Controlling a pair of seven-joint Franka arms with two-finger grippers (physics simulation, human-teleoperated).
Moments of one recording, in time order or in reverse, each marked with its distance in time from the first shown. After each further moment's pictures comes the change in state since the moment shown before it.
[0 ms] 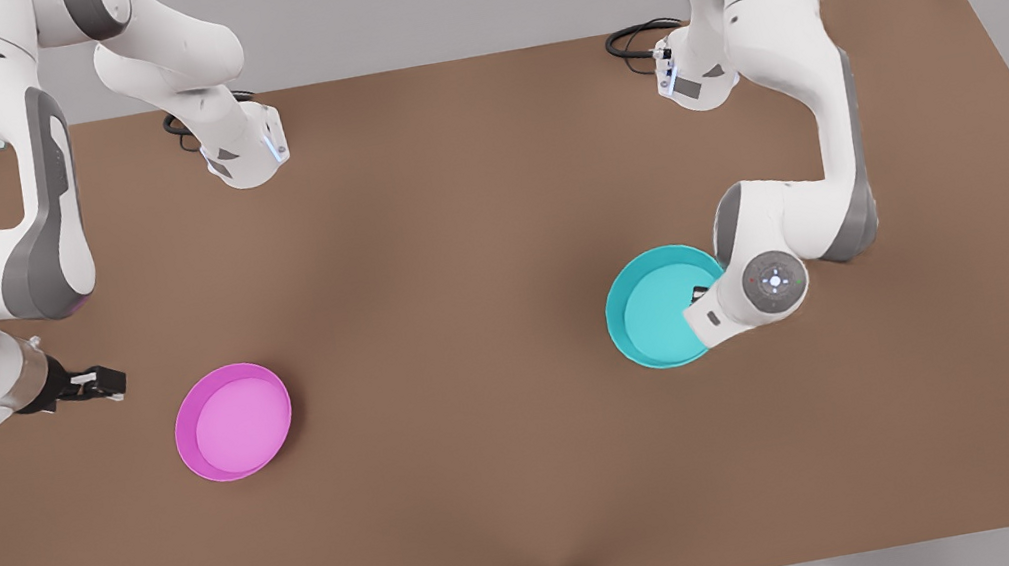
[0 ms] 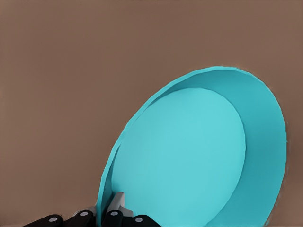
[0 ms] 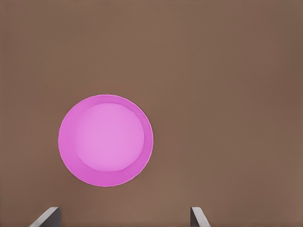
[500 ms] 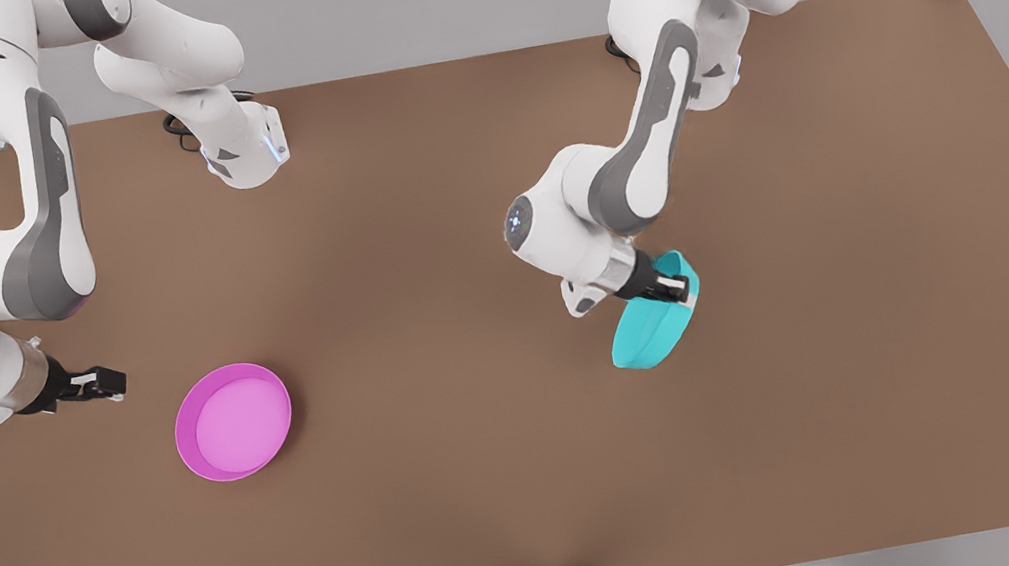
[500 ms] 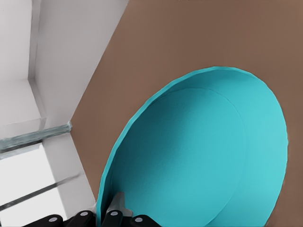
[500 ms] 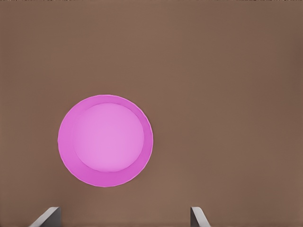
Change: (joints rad) left arm -0.366 0.057 -0.002 0.027 0.707 -0.104 -0.384; right arm -0.001 0.002 0.000 0.000 0.000 0.002 0.000
